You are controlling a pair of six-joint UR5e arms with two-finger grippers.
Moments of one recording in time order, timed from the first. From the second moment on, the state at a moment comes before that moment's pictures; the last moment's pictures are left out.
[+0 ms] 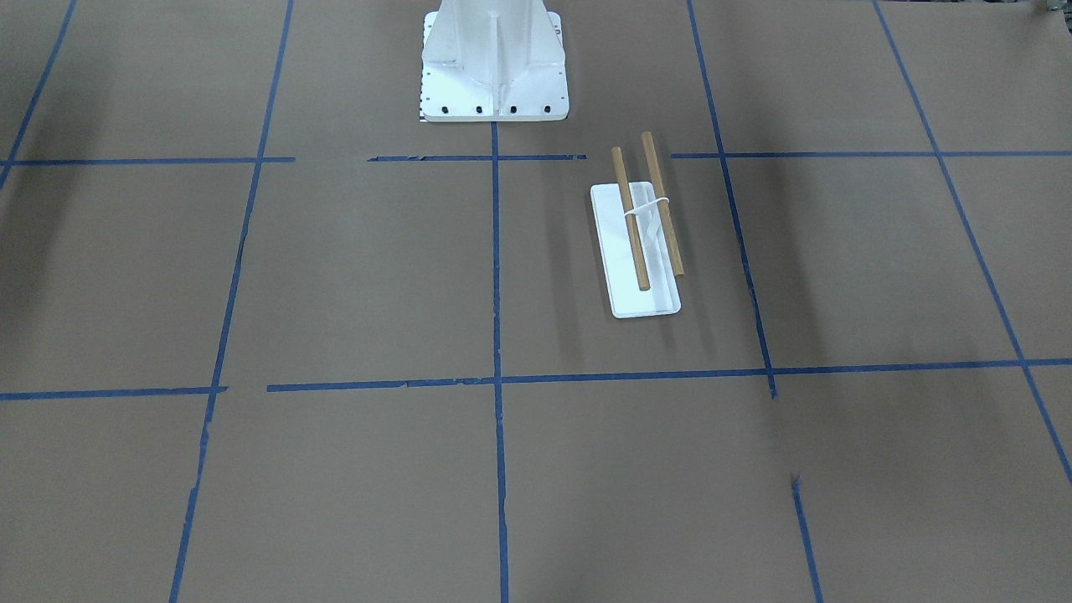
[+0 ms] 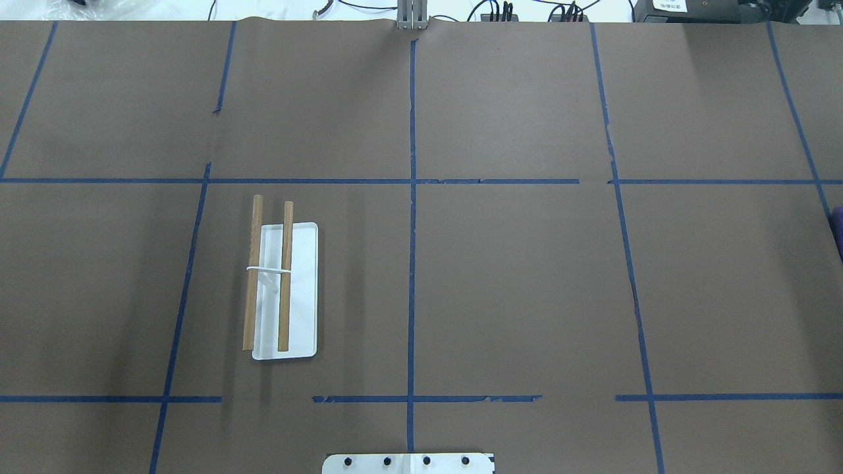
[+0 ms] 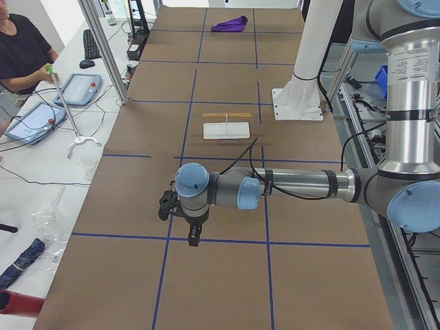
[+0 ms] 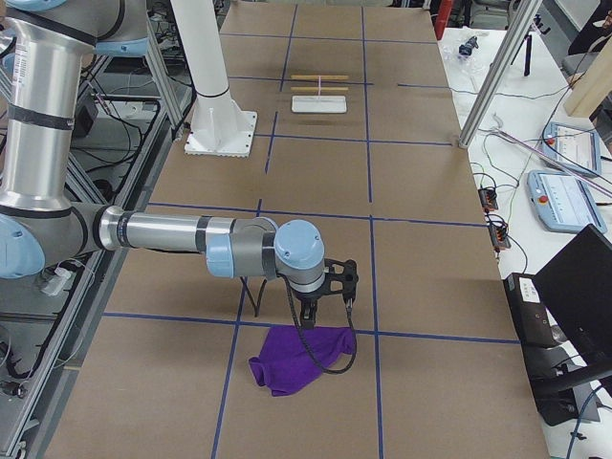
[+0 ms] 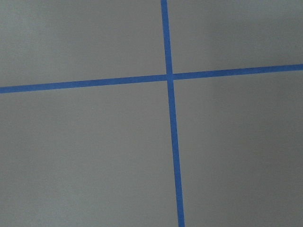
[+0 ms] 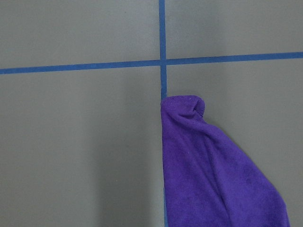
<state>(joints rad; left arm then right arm) -1.56 -1.48 -1.67 -1.64 -2.37 0.02 1.62 -1.81 1.79 -1.46 2.43 0.08</state>
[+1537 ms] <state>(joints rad) -1.56 -1.48 -1.73 -1.63 -2.37 0.02 1.51 -1.77 1.32 -0.87 2.39 0.06</state>
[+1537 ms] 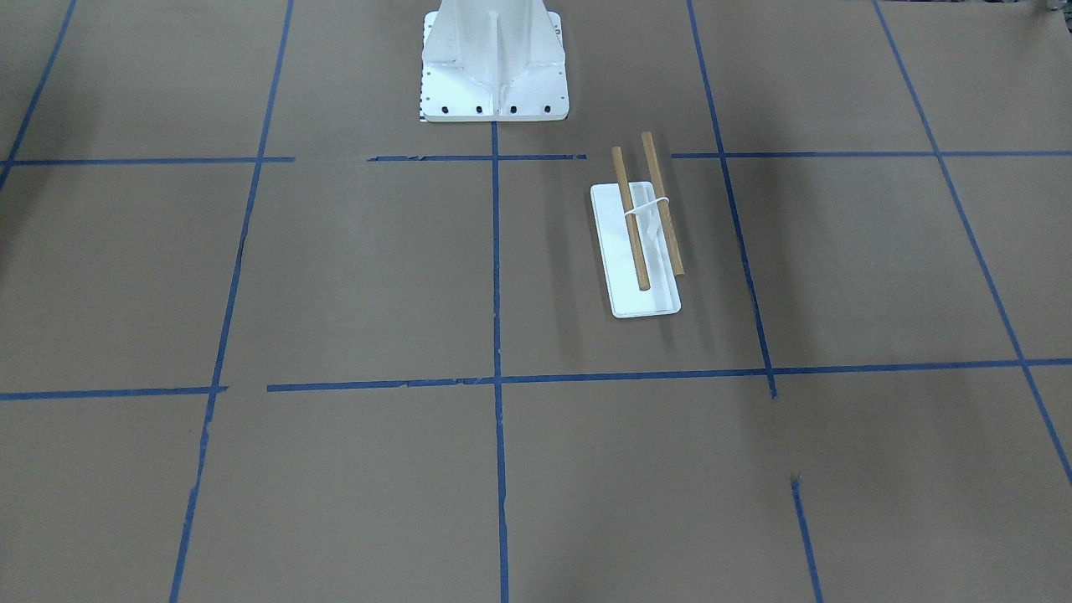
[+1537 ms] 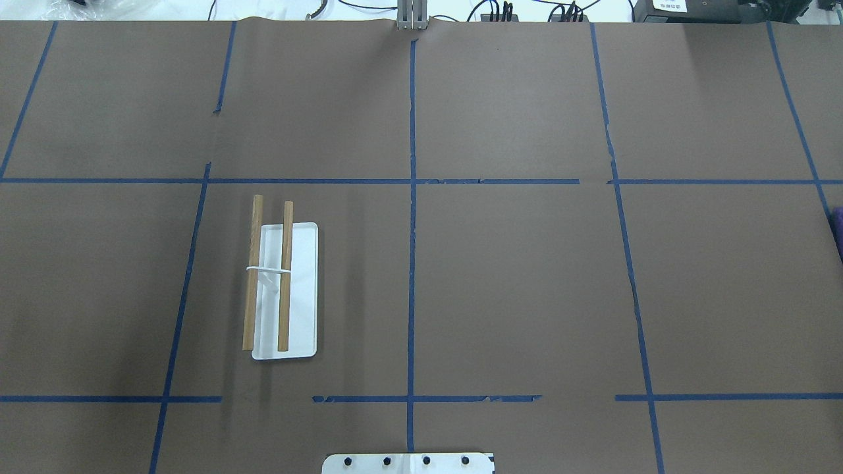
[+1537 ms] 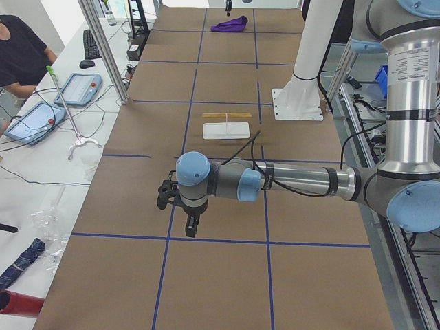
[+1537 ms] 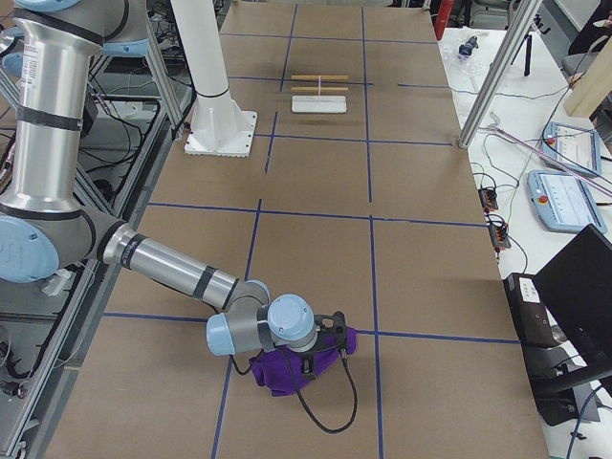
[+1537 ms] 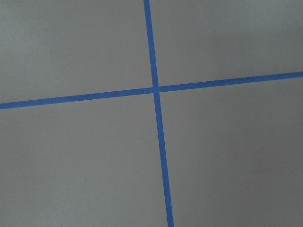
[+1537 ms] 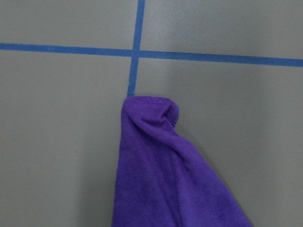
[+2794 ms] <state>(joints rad) -1.57 -1.49 -1.74 -1.63 -2.37 0.02 1.35 -1.77 1.23 -0.80 2.27 0.07</state>
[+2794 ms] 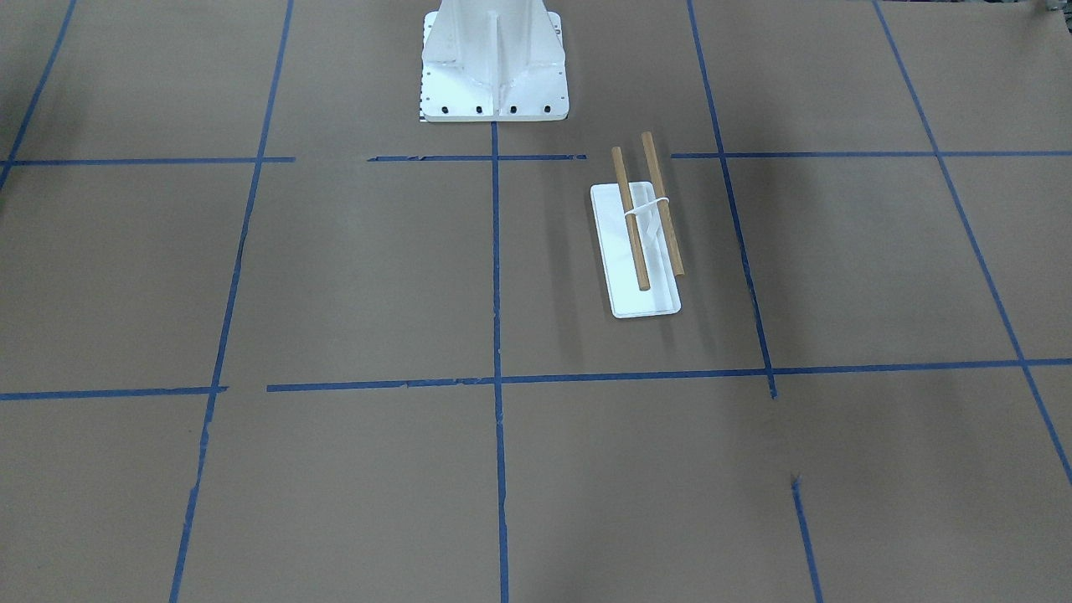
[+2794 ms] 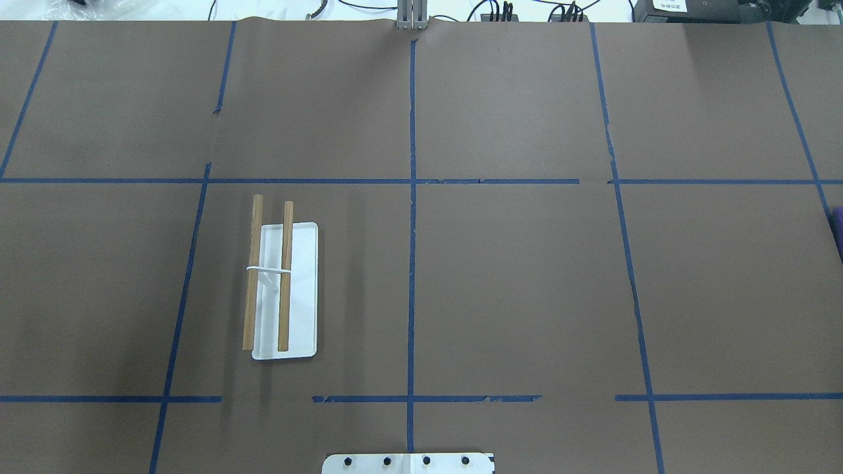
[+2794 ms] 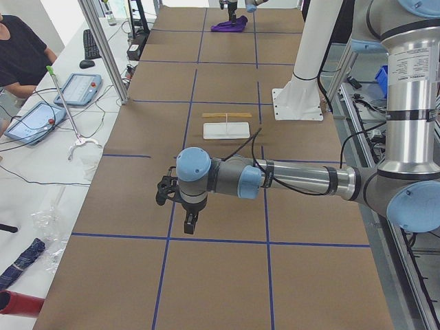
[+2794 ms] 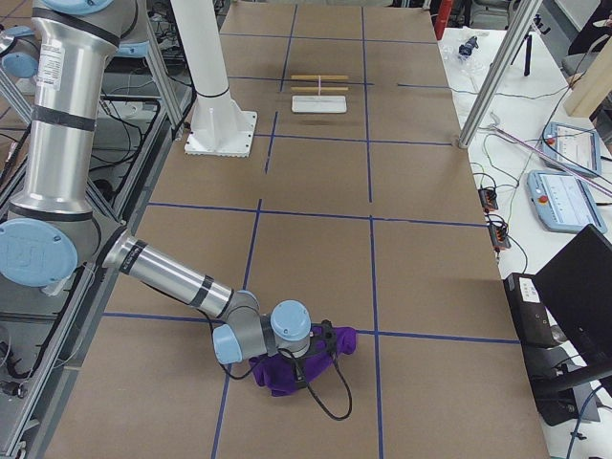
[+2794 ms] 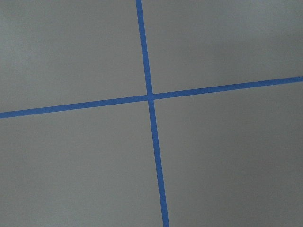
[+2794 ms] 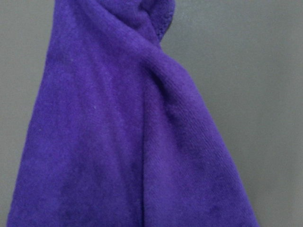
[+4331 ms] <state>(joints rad) -1.57 -1.49 -1.76 -1.63 -2.37 0.02 1.34 -1.76 1.27 -0.75 2.31 0.06</state>
